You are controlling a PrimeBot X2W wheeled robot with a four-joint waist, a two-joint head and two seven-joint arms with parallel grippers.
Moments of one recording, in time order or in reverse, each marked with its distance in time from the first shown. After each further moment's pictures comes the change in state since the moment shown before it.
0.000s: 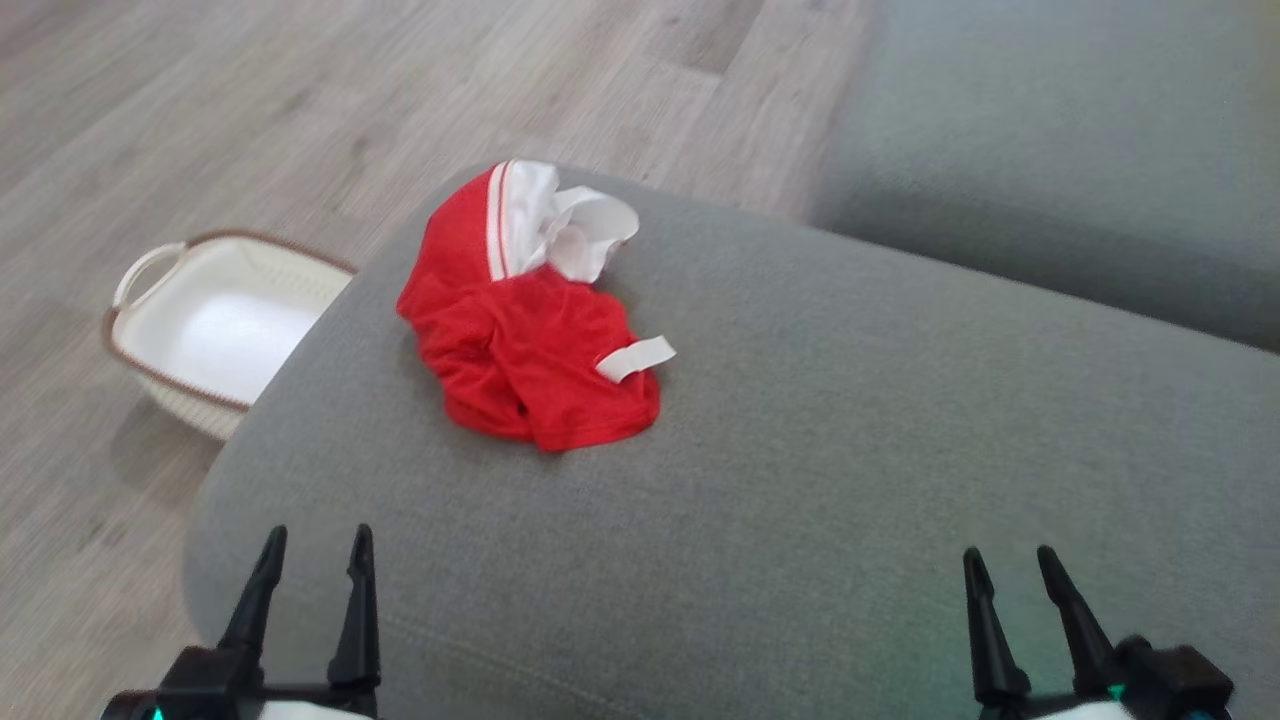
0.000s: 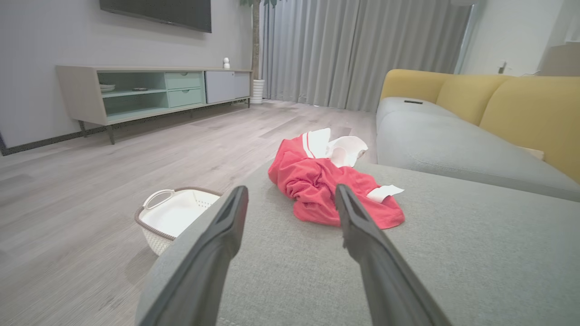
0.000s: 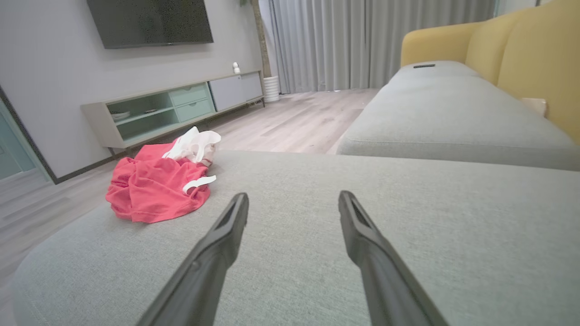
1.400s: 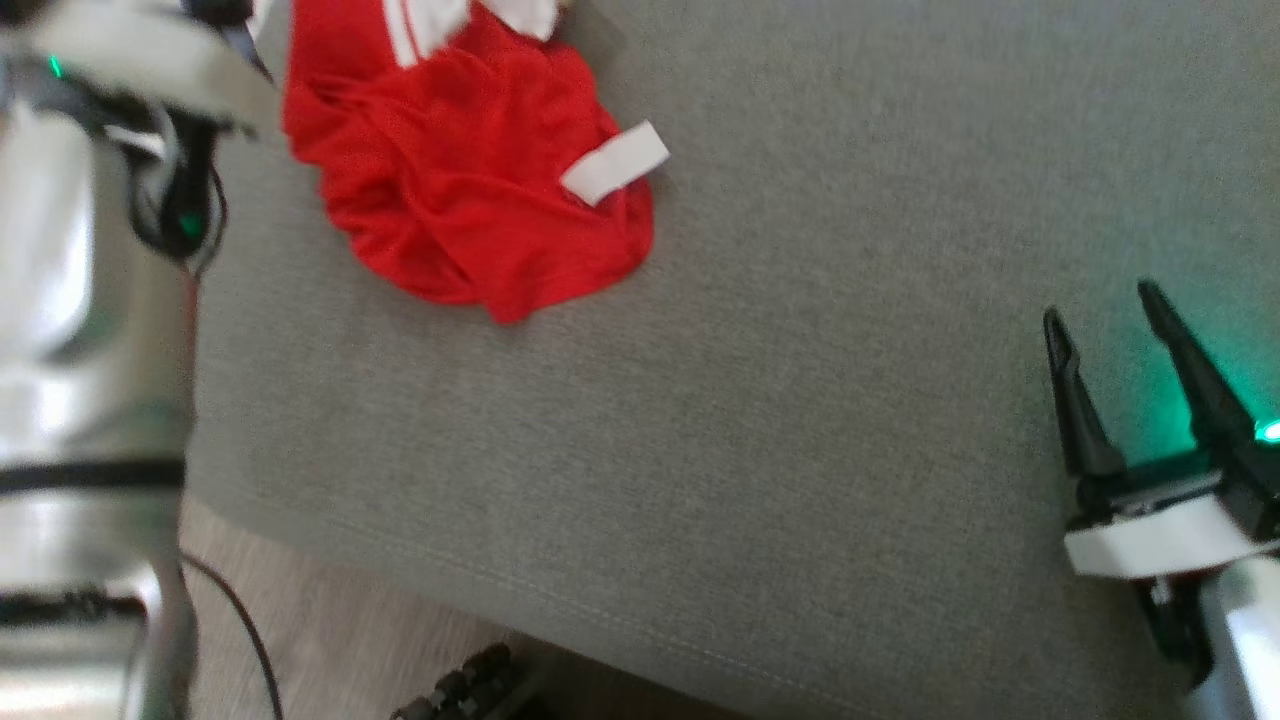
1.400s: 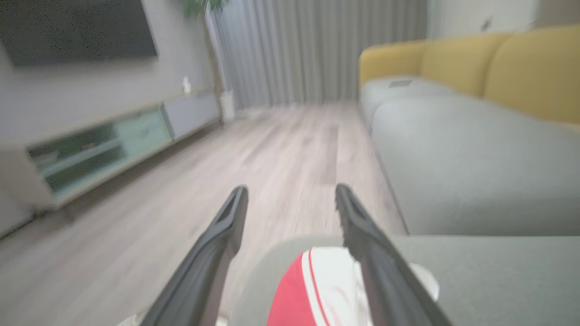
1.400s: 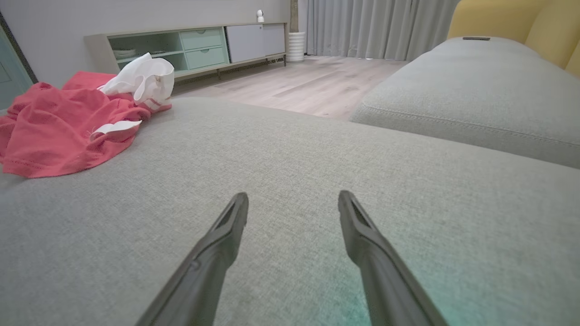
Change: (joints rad) left arm -1.124 0.132 -0.073 0.551 -0.145 -0.089 0.027; right arm -0.292 -0.234 0.014 -0.100 -0.127 0.000 0.000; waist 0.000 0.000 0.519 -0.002
